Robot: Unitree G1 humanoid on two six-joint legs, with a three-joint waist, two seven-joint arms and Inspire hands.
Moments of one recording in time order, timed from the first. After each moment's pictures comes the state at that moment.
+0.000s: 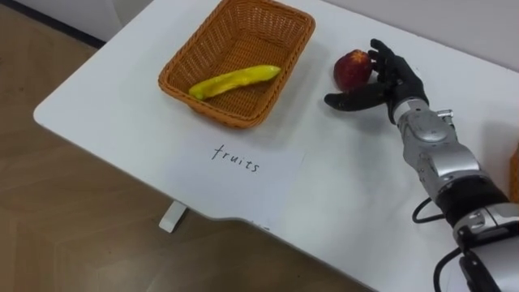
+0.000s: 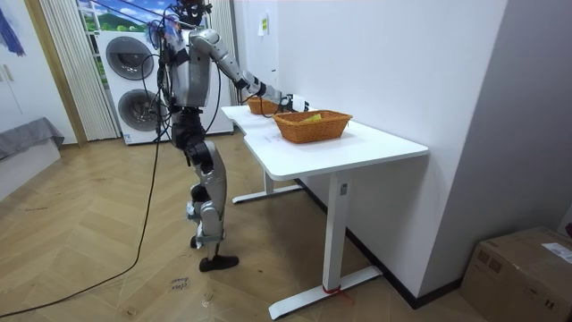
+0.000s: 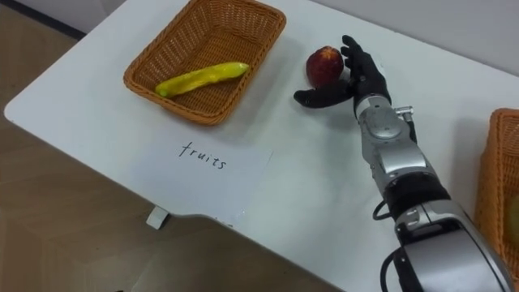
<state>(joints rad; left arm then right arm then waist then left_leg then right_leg) 0.04 0.24 -0.17 1.05 -0.13 0.06 0.14 -0.71 -0.38 0.26 0.90 0.30 -0.02 -0.10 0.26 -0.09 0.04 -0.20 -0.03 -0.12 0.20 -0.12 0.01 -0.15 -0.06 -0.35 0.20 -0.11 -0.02</state>
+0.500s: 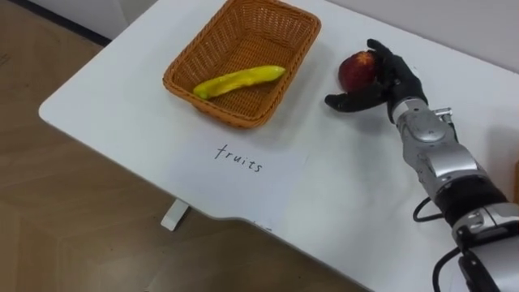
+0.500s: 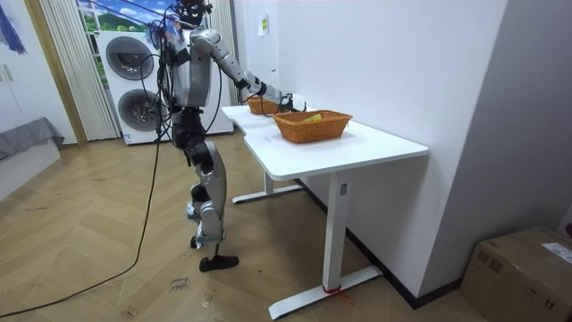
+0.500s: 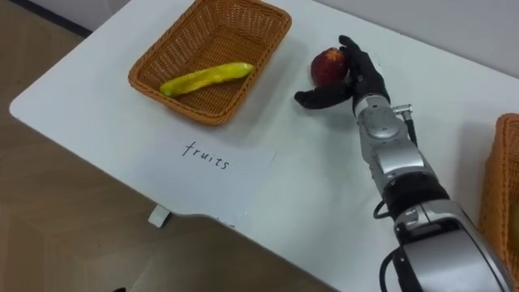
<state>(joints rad) 0.04 0.24 -0.17 1.05 -0.13 0.06 0.12 -0.71 -0.38 0.25 0.90 0.25 -0.03 -0.11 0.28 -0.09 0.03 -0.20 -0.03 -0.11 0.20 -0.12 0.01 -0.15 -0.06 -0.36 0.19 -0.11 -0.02</state>
